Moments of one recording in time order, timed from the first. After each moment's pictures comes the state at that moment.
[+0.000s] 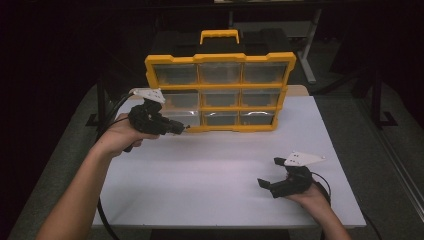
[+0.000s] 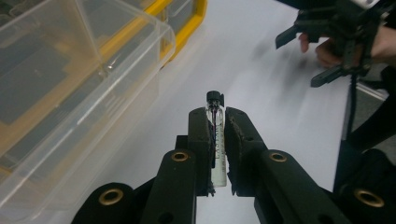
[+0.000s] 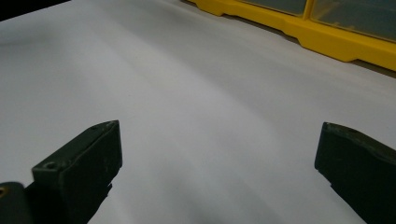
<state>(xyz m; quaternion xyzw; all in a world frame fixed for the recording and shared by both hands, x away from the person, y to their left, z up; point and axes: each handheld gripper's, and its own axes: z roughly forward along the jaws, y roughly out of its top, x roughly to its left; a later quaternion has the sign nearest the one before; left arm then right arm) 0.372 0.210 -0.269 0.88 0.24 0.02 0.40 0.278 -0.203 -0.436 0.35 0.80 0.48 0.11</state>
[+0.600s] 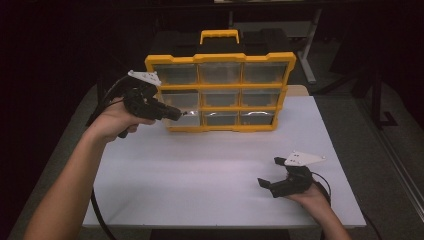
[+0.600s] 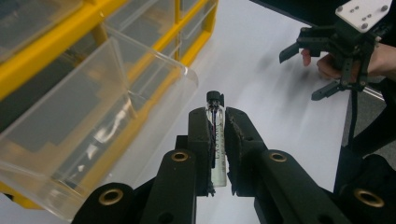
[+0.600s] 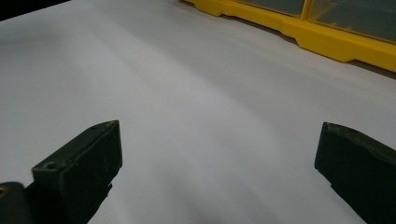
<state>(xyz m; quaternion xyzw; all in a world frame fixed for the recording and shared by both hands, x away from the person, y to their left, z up) 0.388 0.211 -0.234 0.89 0.24 0.04 0.39 0.278 -0.203 -0.436 0.35 0.80 0.48 0.11</state>
